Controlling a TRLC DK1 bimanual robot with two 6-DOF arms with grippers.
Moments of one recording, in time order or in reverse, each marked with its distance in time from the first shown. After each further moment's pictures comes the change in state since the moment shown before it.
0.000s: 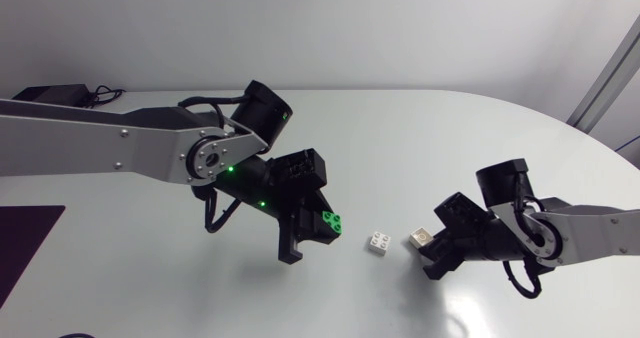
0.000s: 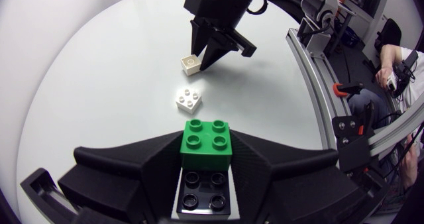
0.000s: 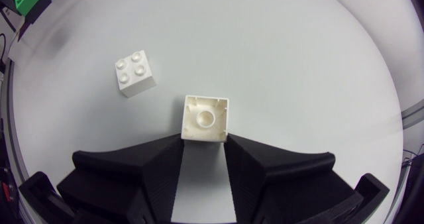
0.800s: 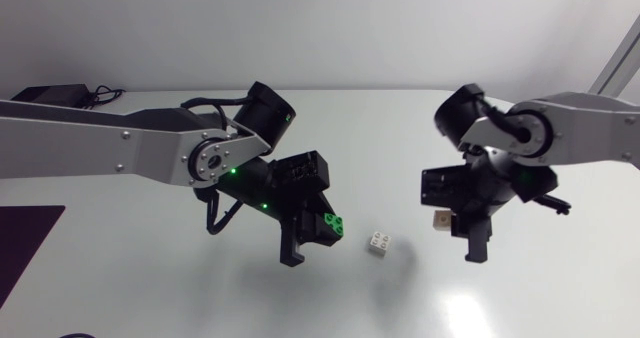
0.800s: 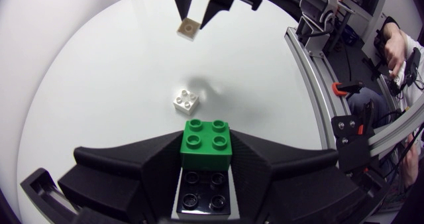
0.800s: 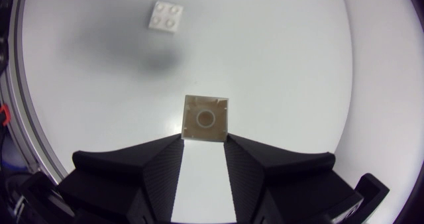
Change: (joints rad) left arm -0.012 0.000 0.000 0.000 -0.007 0.000; right arm 0.219 0.006 0.470 -0.781 0.465 -0.562
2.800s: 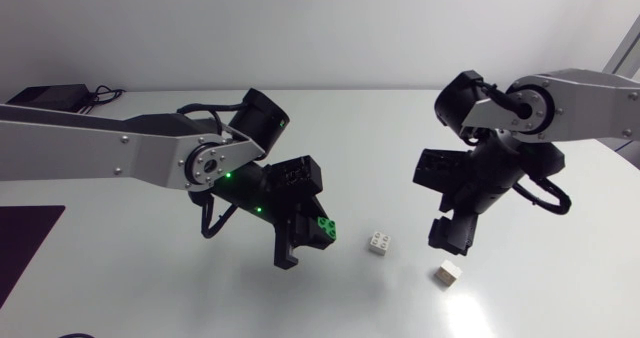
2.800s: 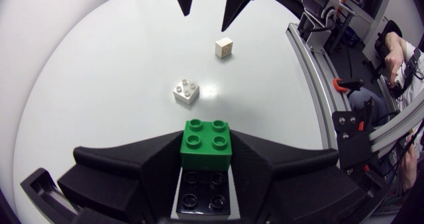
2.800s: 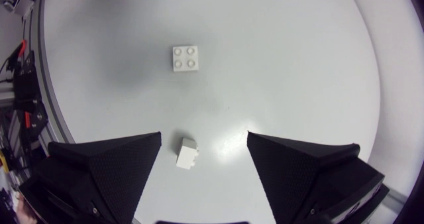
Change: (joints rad) left arm 0.020 -0.001 -0.031 0.000 0.000 0.000; right arm -0.039 0.022 0.088 -0.123 -0.280 0.314
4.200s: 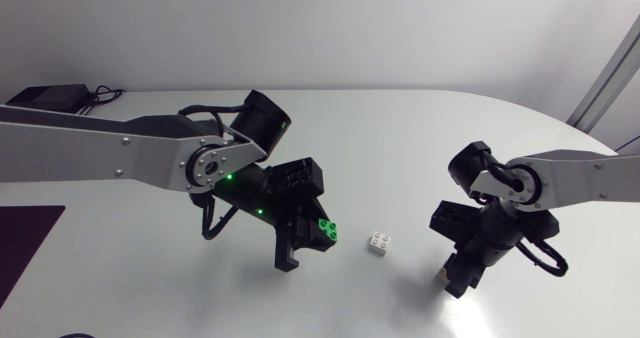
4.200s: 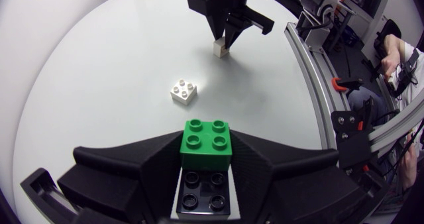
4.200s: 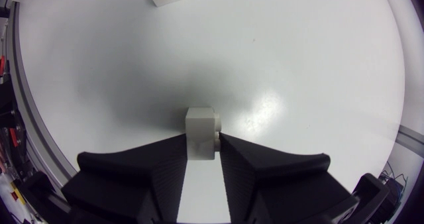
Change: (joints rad) left arm -0.009 0.000 -0.002 0.000 0.000 0.000; right arm -0.092 0.030 -0.300 0.234 0.021 0.111
